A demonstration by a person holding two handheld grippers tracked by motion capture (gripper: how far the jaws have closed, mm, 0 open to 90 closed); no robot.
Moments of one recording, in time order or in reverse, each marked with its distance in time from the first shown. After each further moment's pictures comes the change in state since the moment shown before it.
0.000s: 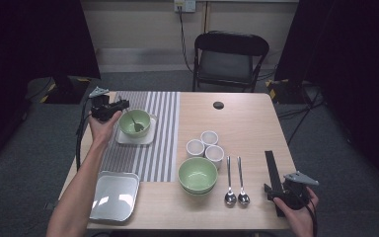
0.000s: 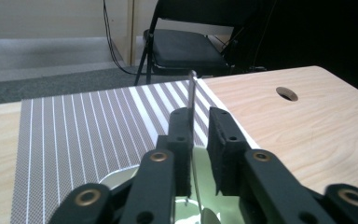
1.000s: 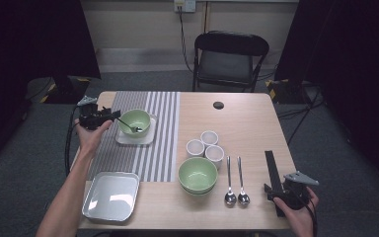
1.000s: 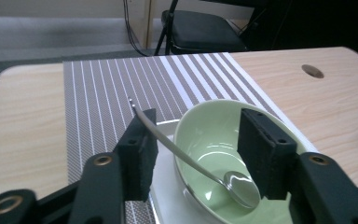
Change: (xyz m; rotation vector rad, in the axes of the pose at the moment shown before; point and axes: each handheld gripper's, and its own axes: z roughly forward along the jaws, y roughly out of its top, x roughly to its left) left arm 0.026 -0.026 -0.023 0.065 0.063 -0.017; right arm 0.000 0.000 0.000 -0.001 0.002 0.000
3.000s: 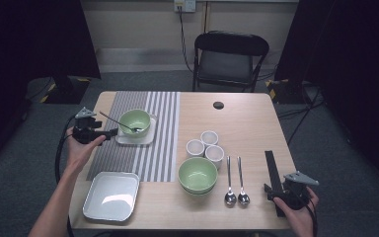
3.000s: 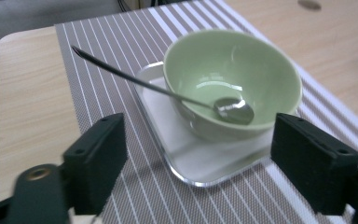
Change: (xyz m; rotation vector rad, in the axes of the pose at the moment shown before) left arm -0.012 -0.023 -0.037 0.158 0.007 0.175; right arm 0.000 0.000 0.000 0.000 0.001 0.000
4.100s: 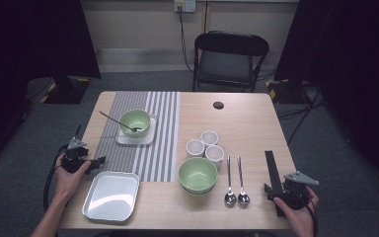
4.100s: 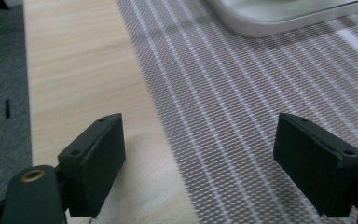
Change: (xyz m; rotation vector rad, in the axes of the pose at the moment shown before) left arm 0.015 -0.106 -0.004 0.080 0.086 -0.061; right arm 0.000 0.000 0.000 0.000 0.000 0.000
